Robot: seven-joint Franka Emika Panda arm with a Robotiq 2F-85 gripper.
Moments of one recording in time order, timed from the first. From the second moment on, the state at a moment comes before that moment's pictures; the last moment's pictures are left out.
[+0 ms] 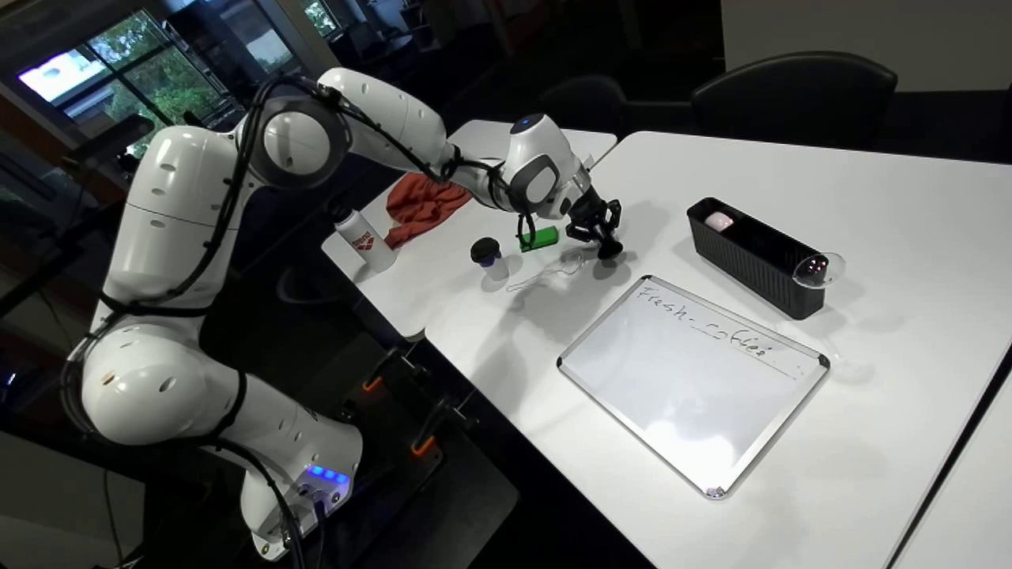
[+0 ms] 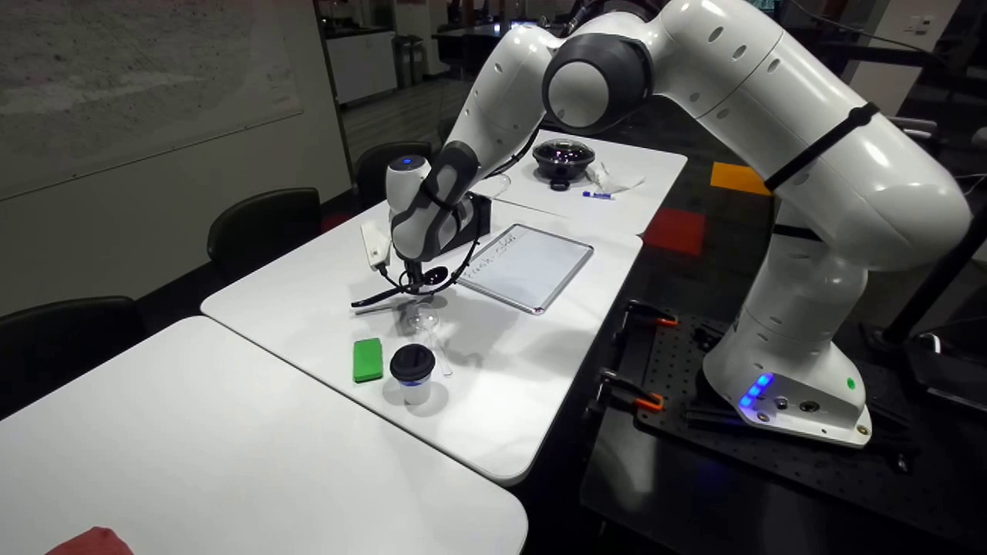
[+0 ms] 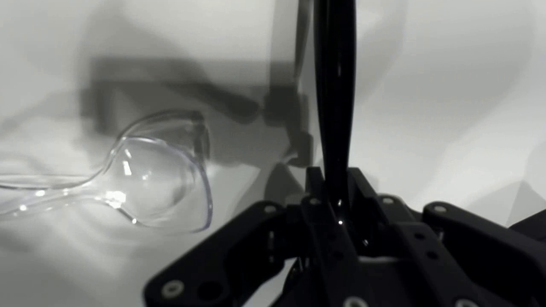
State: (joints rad) arm 0.07 1.01 -0.17 -1.58 0.06 2.76 2.24
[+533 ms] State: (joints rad) arm 0.07 1.02 -0.17 -1.58 0.09 2.80 2.19
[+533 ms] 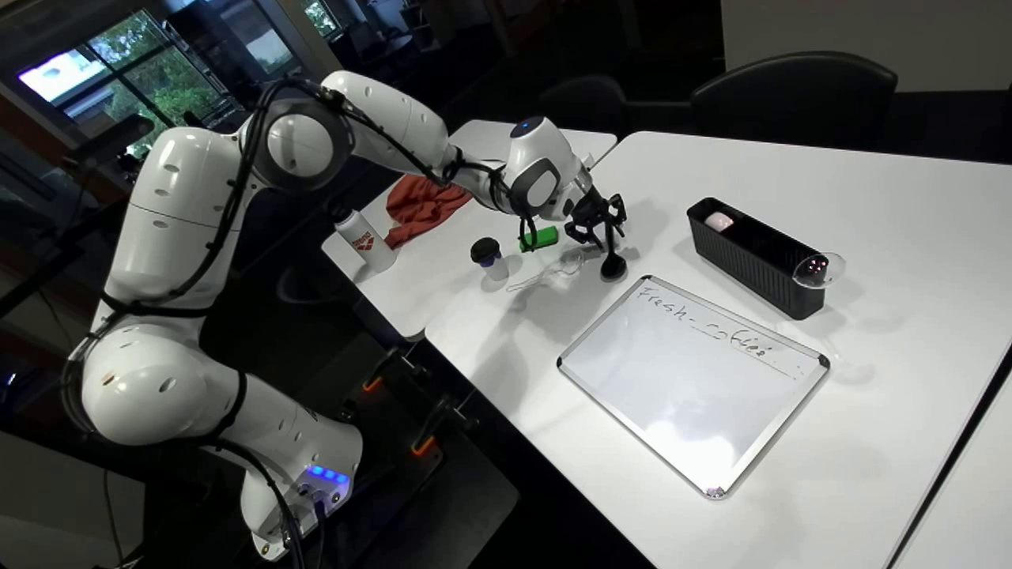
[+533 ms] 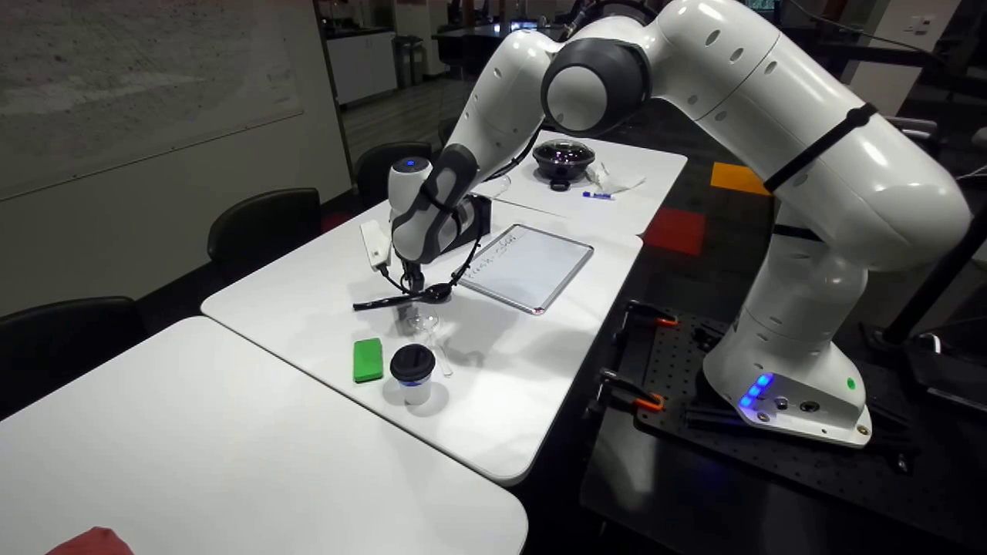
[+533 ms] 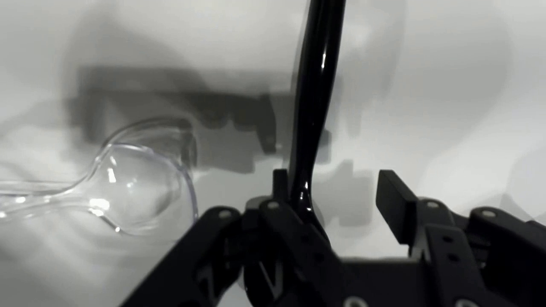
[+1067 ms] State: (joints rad) arm 0.08 0.82 -0.17 -1.70 0.08 2.78 1.94
